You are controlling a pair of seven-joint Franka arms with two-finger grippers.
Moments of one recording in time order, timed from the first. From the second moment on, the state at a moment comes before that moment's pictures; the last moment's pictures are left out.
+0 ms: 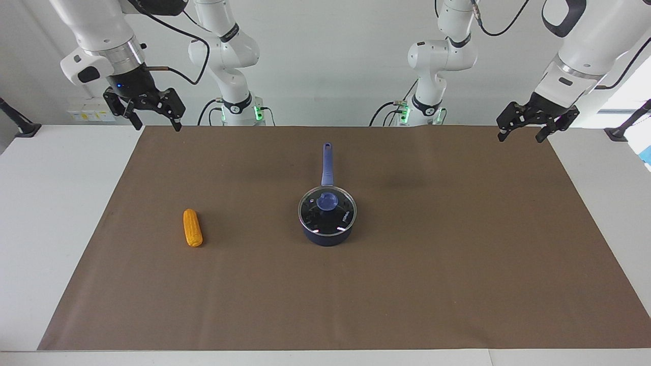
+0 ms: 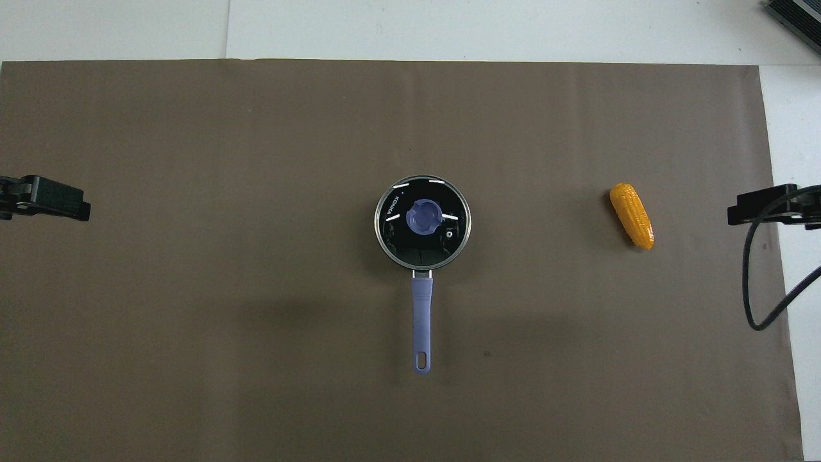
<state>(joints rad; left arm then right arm) -0.05 0.01 0.01 -1.52 -0.02 1.52 0.05 0.05 -0.05 -0.09 -1.58 0.01 1.55 0.03</state>
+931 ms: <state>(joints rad) -0.05 0.01 -0.01 -1.52 -0.02 1.50 0.05 0.05 -0.05 -0.09 -1.58 0.01 1.55 0.03</state>
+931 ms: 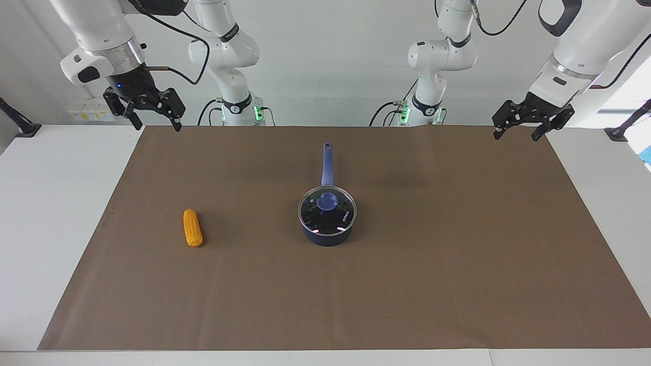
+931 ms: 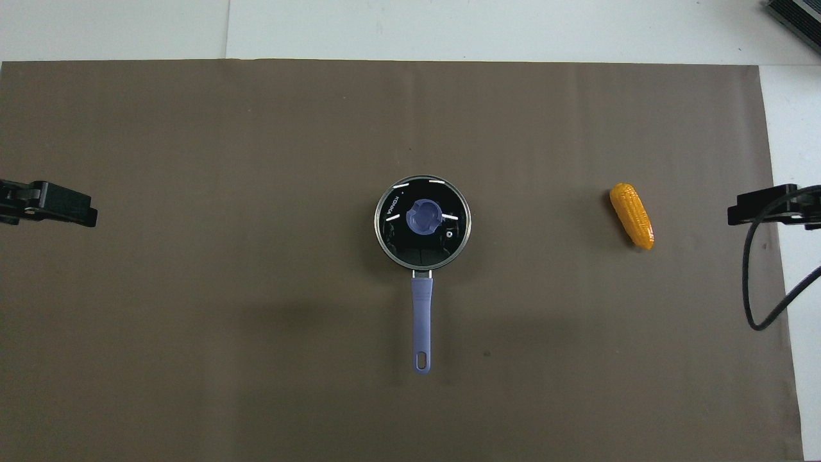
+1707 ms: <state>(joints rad) -0.27 0.03 -0.02 -1.57 -0.02 1.59 -0.15 0.05 -0.05 -0.09 -1.58 0.01 1.55 0.03</state>
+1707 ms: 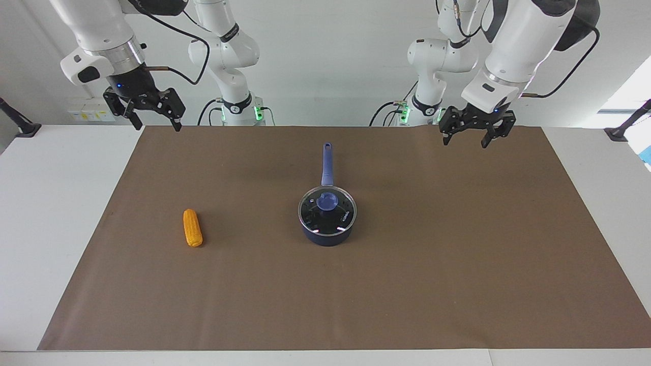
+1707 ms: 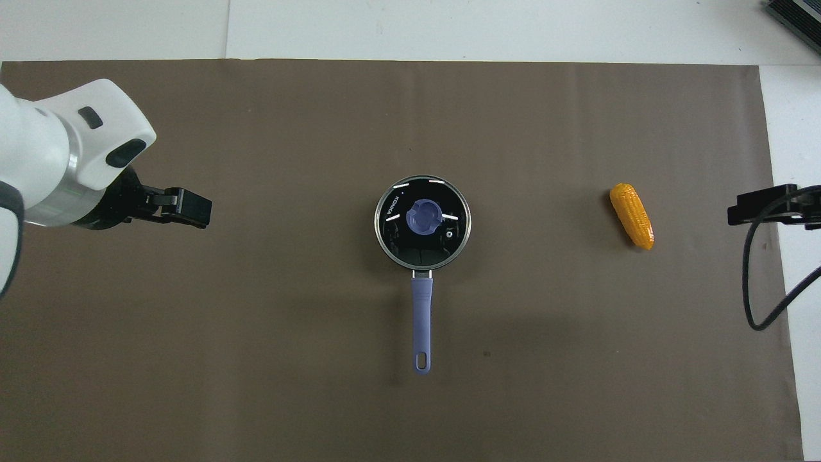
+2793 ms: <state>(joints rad) -0.54 0.27 -0.02 -1.58 0.06 1.84 -0.55 0.05 -0.05 -0.09 -1.58 0.01 1.55 0.03</state>
